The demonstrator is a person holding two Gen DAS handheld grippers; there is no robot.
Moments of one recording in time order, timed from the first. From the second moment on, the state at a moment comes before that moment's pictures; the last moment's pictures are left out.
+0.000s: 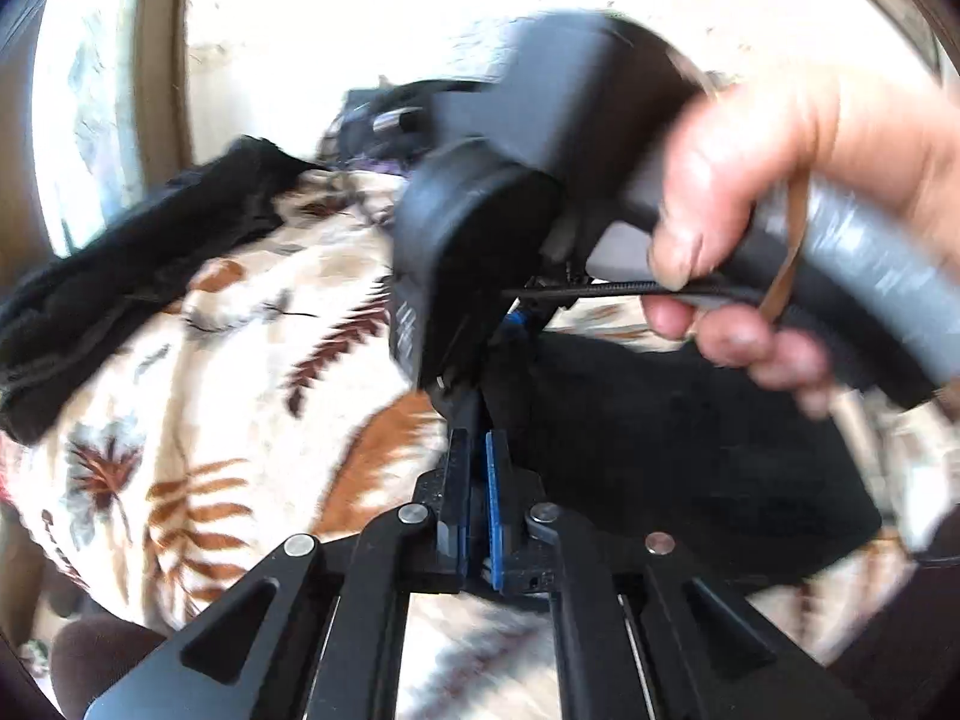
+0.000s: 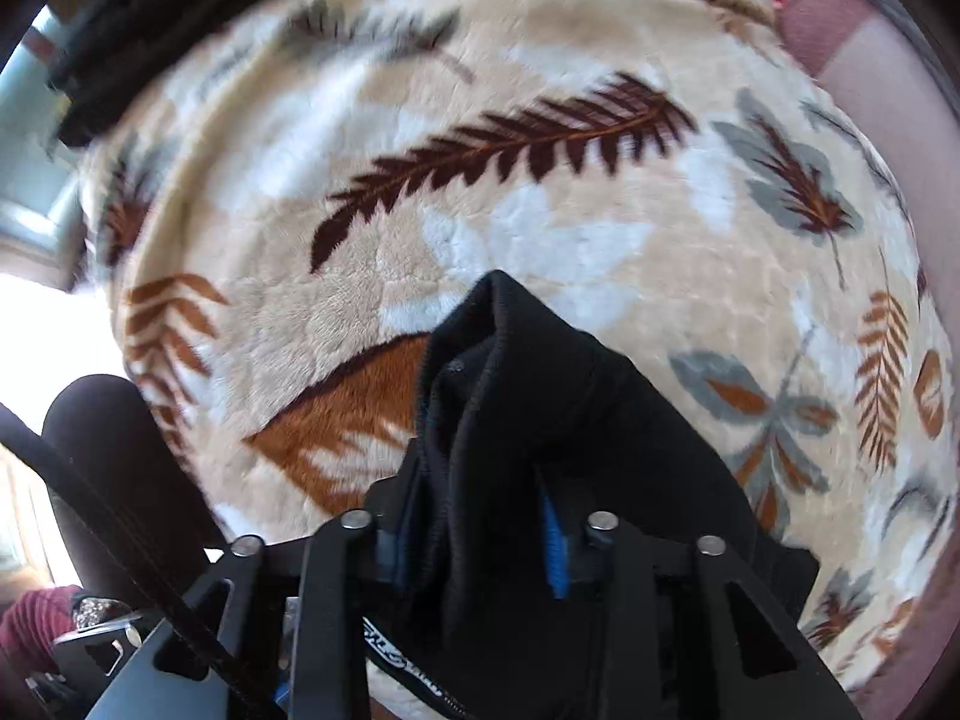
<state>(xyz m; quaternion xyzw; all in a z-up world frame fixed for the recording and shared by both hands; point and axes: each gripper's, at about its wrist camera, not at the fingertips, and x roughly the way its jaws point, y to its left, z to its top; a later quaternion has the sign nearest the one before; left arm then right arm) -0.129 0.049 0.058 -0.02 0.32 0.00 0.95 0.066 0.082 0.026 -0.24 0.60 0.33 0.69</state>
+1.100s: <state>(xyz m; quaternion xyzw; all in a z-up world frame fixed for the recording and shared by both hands) -0.073 -0.037 0.052 -0.06 0.46 -0.13 0.88 0.034 -0.262 0.003 0.24 0.52 0.29 0.77</state>
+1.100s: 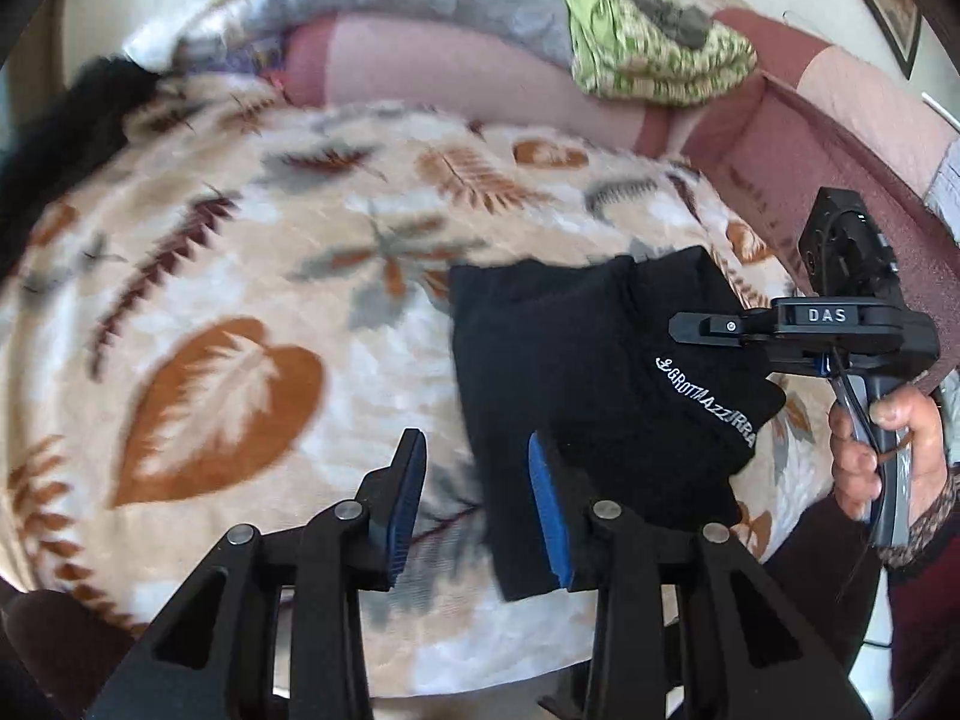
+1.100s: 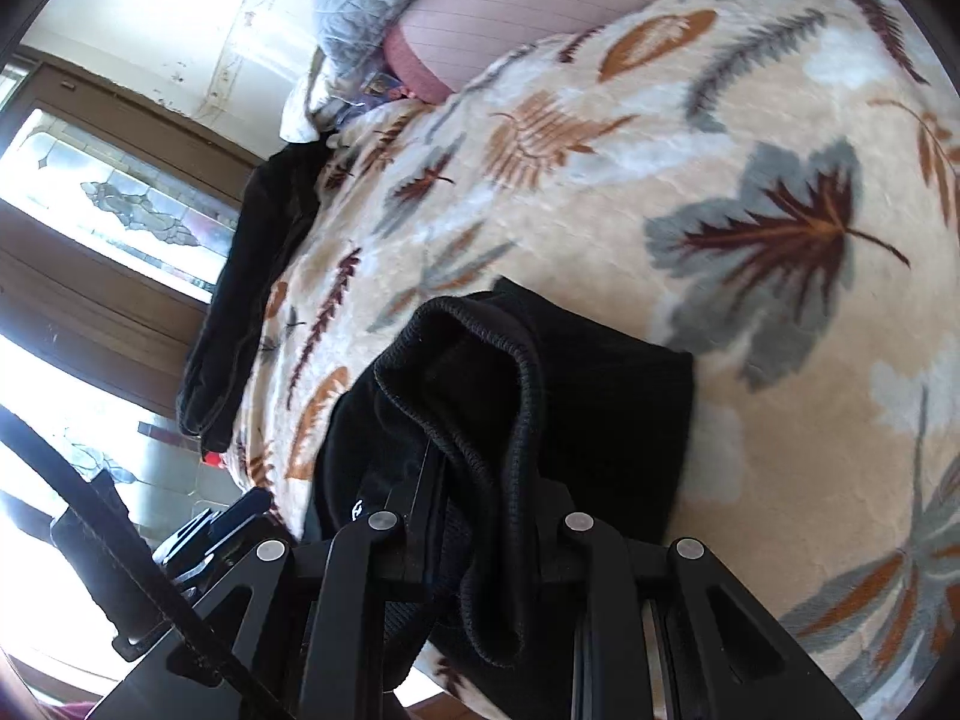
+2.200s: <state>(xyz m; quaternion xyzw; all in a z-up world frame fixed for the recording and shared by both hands) -0.075 -0.074 0.014 -0.05 0.48 -0.15 0.86 -0.030 -0.274 -0.025 0.29 0.47 0.25 0.80</state>
